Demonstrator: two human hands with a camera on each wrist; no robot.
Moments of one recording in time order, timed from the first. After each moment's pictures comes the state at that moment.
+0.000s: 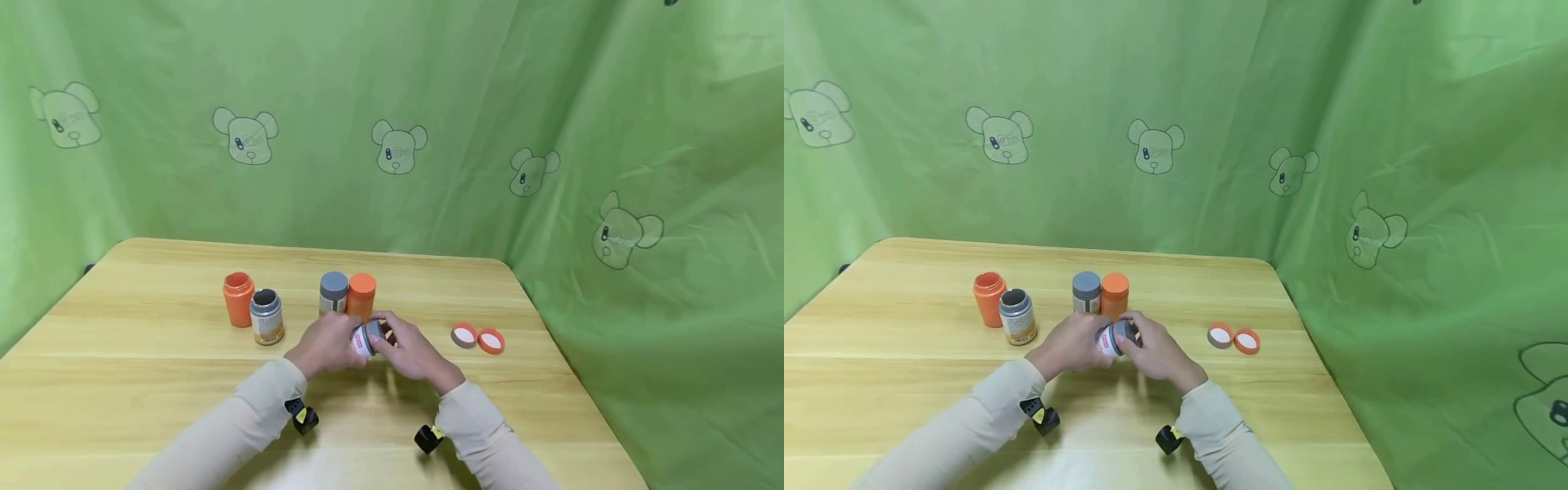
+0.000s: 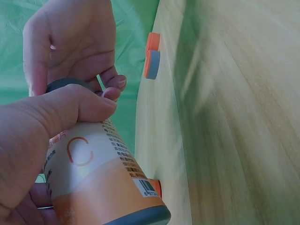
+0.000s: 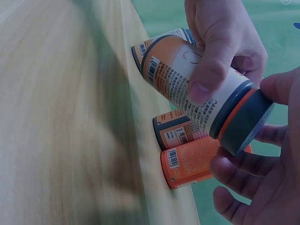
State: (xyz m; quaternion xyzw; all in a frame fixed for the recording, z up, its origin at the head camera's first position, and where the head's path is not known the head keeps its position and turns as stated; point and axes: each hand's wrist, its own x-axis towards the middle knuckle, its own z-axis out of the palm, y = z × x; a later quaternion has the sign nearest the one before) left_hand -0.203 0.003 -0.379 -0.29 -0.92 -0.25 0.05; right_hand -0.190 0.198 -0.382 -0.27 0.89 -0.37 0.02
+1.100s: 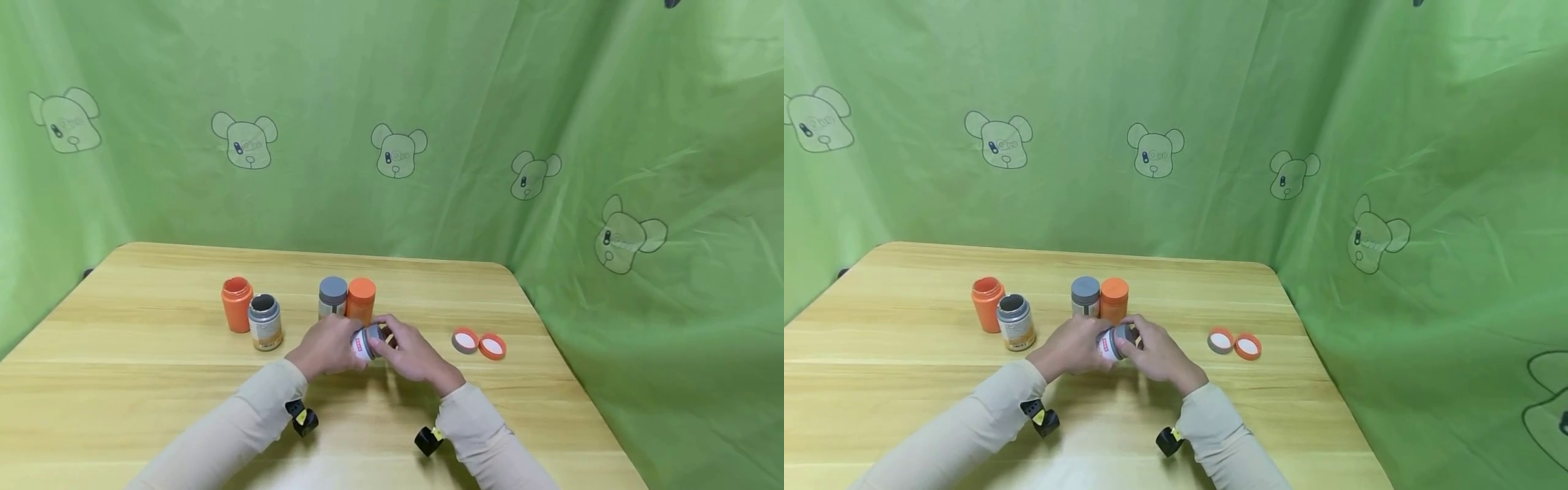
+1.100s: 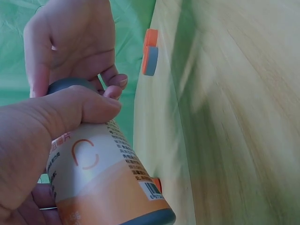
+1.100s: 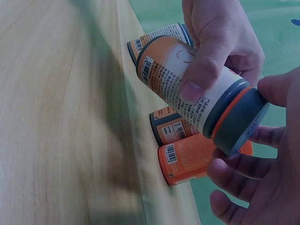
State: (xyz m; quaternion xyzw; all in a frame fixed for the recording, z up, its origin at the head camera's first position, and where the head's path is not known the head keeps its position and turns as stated) left_hand -0.209 0.006 -0.377 -0.30 -0.92 -0.24 0.05; right_hand -0.198 0.200 -0.383 -0.26 0.89 -0.37 0.03
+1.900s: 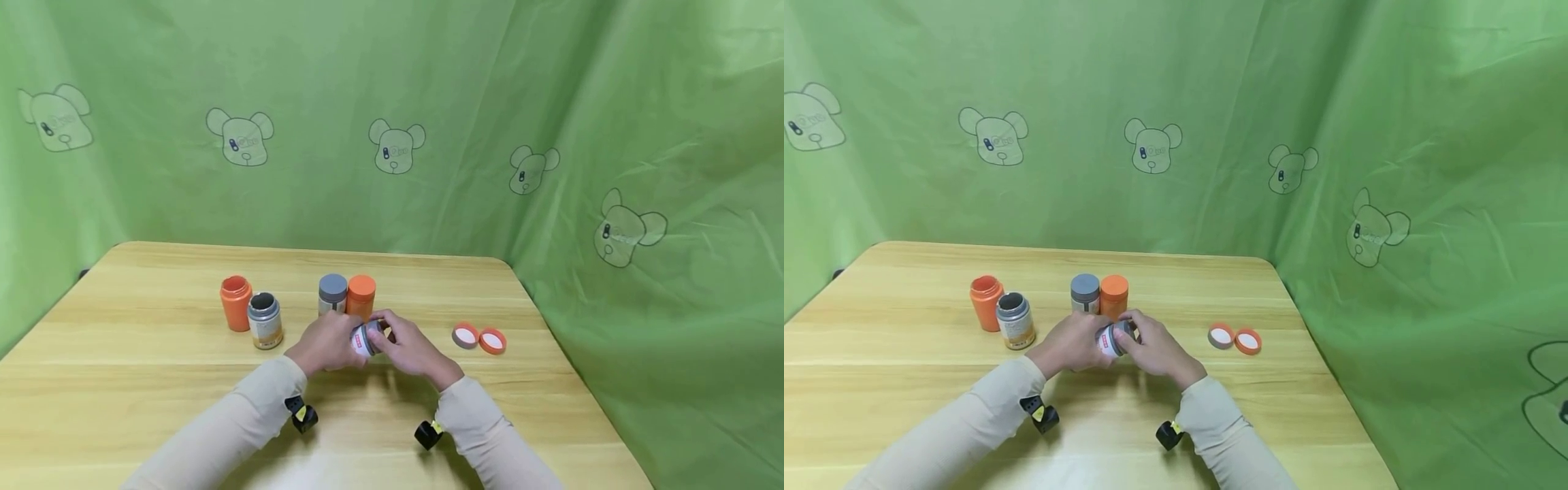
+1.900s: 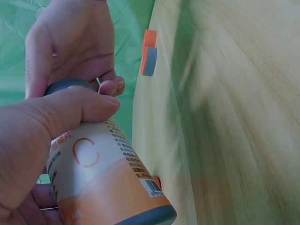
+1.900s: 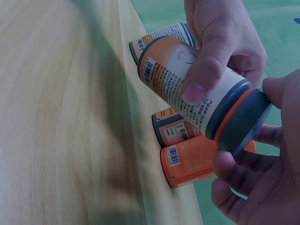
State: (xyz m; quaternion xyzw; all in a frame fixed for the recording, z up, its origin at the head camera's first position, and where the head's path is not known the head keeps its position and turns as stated) left_hand -0.213 0.003 -0.379 -0.30 -0.92 -0.24 0.03; right_hand -0.198 0.193 -0.381 -0.25 0.89 -0.38 0.03
